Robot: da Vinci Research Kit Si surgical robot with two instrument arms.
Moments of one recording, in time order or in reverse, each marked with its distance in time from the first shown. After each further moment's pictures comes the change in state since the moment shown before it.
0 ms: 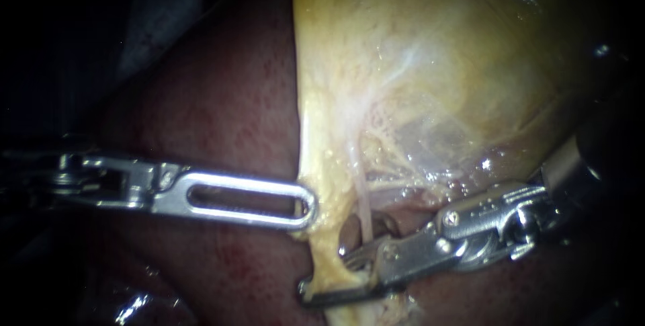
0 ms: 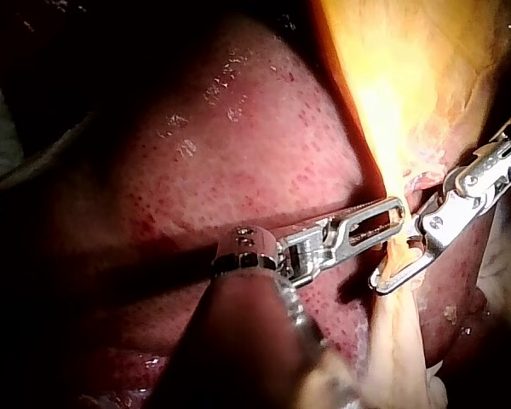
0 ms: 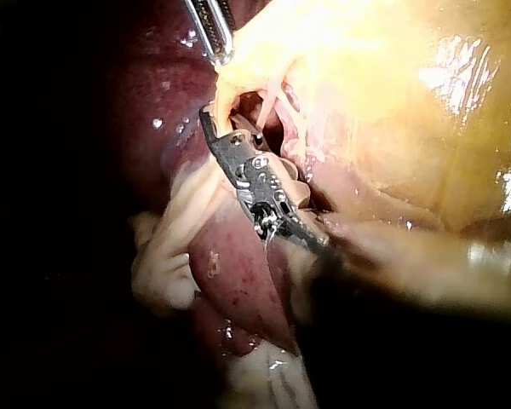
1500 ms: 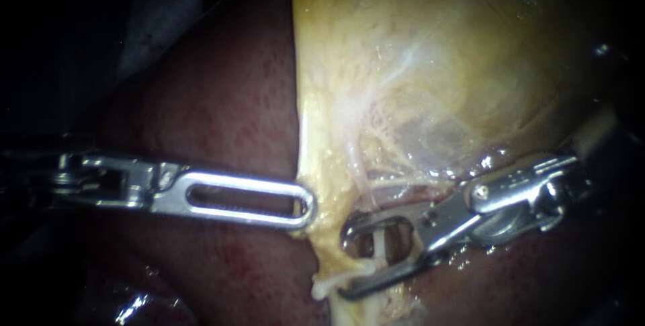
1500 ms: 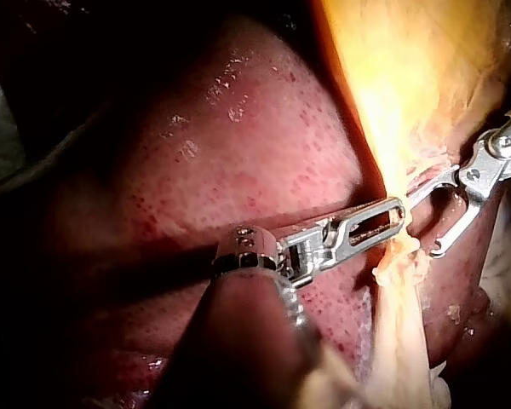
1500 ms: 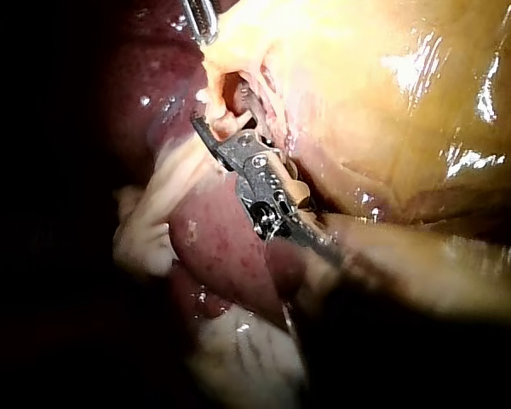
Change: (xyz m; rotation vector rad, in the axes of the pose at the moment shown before) right arm 0.002 -0.001 -0.009 -0.110 0.053 -0.058; left arm 0.000 0.001 0.000 0.001 0.002 0.002
